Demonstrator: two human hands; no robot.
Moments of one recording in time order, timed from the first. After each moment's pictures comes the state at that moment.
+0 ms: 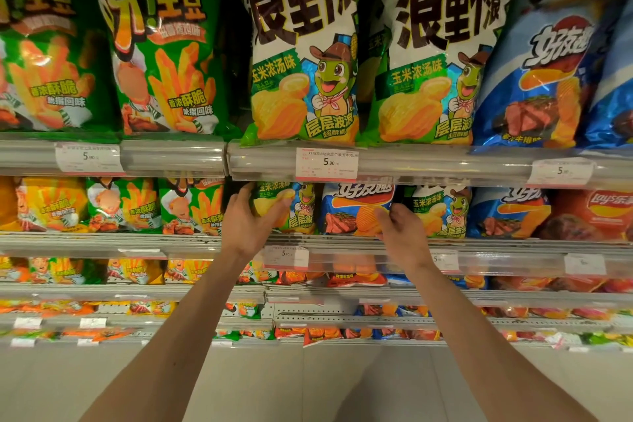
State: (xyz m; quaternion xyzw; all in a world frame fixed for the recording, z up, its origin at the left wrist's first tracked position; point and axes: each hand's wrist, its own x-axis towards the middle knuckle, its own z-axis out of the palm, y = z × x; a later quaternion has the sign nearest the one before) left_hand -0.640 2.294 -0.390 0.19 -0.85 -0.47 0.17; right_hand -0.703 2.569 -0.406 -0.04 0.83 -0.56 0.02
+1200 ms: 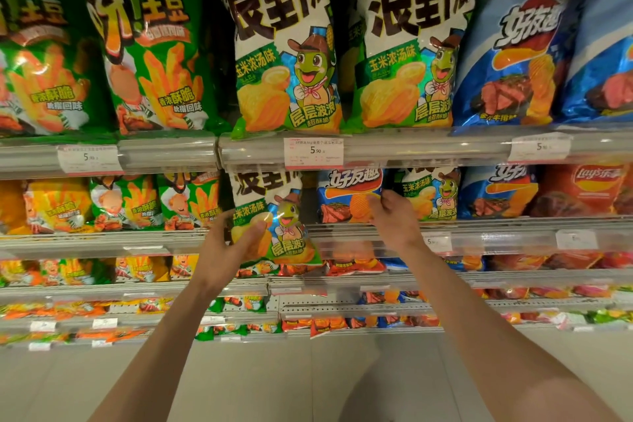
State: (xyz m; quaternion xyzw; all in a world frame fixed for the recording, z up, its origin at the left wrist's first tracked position) left_hand -0.570 2.285 -0.404 0.18 -0.77 -0.60 0.11; right_hand -0.699 2.570 -0.397 -0.04 0.85 -0.52 0.01
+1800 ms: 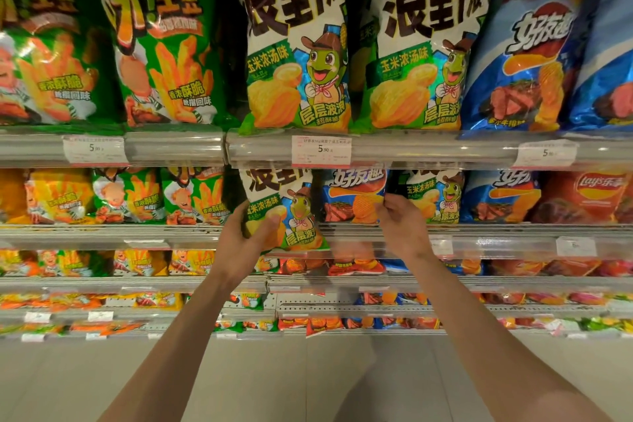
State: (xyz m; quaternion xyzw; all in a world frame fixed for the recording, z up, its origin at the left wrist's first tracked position) left_hand -0.583 2.305 -0.409 0.18 -0.76 -0.61 0.12; right_hand -0.694 2.577 -0.410 -0.03 0.83 -0.56 0.00
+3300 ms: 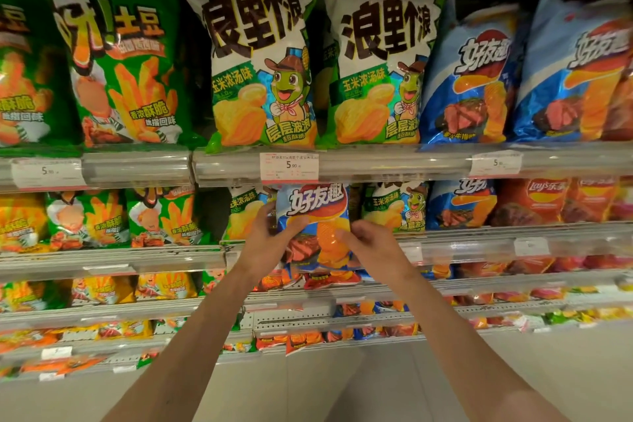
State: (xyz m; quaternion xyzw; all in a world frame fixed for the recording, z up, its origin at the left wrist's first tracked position) left_hand -0.627 2.373 -0.382 0.11 -0.72 -0.68 0.04; right_hand -0.659 2.587 -0.381 -0.09 0.81 -0.57 0.13
